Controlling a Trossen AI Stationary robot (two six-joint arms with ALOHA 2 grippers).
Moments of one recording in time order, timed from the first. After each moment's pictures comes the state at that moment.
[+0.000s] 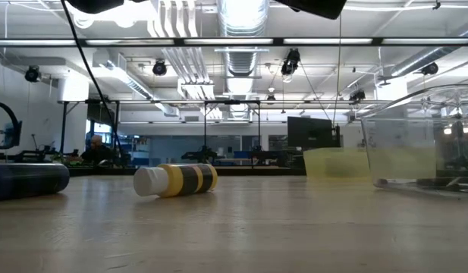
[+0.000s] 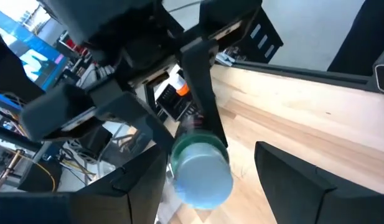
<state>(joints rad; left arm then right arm) -0.43 1.64 0.94 0.36 -0.08 0.76 0.68 2.01 1.78 -1.02 0.68 0.68</state>
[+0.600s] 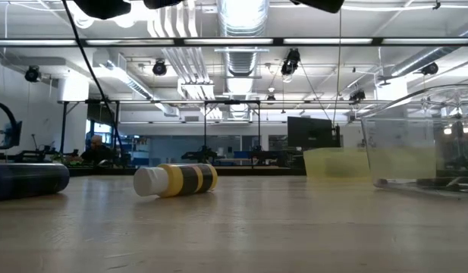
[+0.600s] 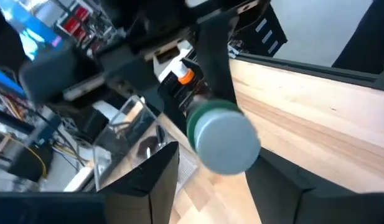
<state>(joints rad) -0.39 1.64 0.94 0.34 -0.07 0.70 0.68 2.01 1.78 -1.00 0.70 0.64</state>
